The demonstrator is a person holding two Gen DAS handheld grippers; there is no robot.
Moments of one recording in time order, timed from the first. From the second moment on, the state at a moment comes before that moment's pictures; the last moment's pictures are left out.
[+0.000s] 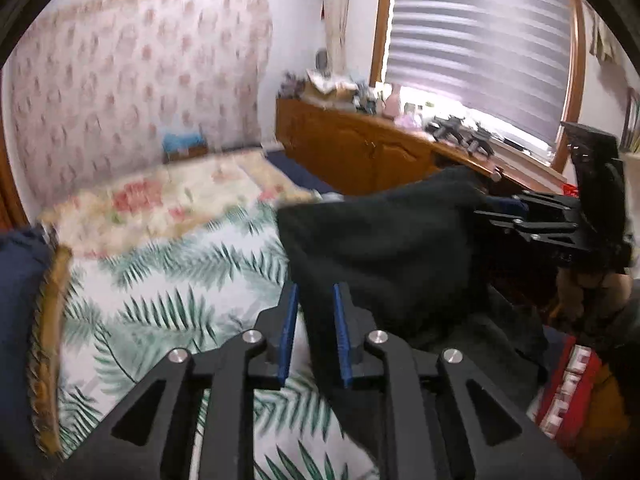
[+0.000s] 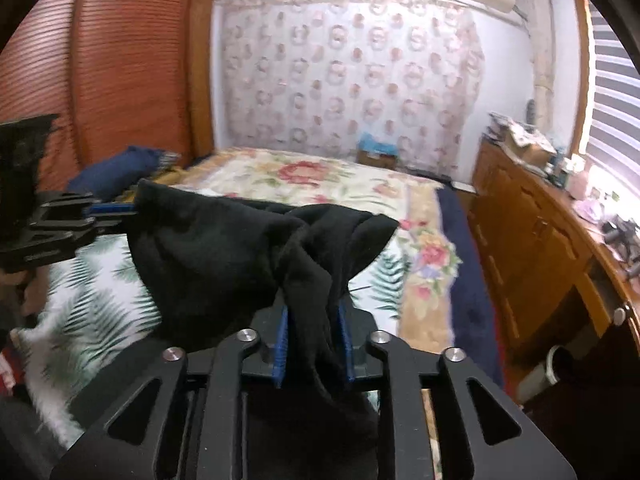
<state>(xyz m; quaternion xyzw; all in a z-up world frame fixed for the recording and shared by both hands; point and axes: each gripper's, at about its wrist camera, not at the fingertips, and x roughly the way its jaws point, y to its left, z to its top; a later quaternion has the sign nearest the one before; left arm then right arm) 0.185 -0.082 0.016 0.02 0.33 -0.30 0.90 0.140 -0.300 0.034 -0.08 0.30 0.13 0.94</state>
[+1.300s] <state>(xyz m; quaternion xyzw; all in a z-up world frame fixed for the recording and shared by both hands) 0.049 -0.113 -0.070 0.03 0.48 -0.36 0.80 0.018 -0.331 -0.046 -0.02 0.41 0.09 0.91</state>
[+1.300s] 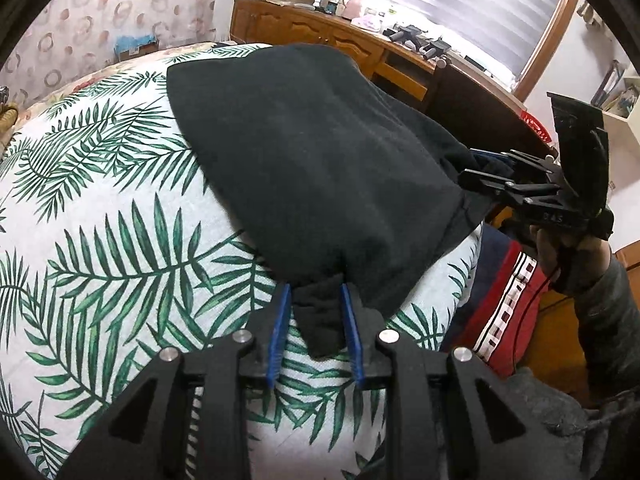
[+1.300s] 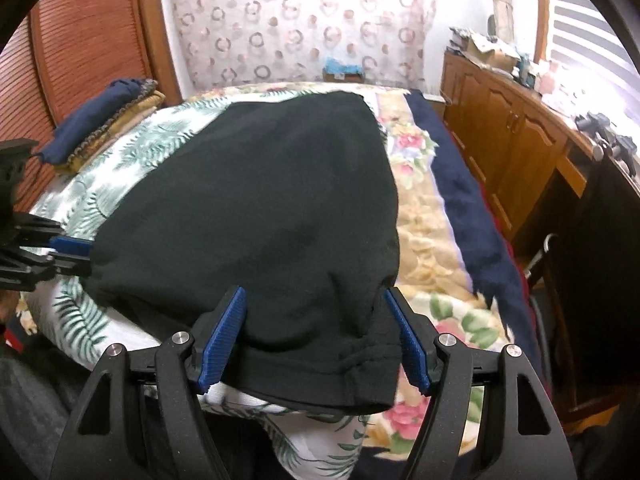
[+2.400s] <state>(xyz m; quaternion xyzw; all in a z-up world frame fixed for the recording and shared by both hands) 0.118 -0.112 0.031 -0.04 0.36 -0.37 0.86 0.034 -0.315 -0.064 -0.13 0.39 0.11 0.91</state>
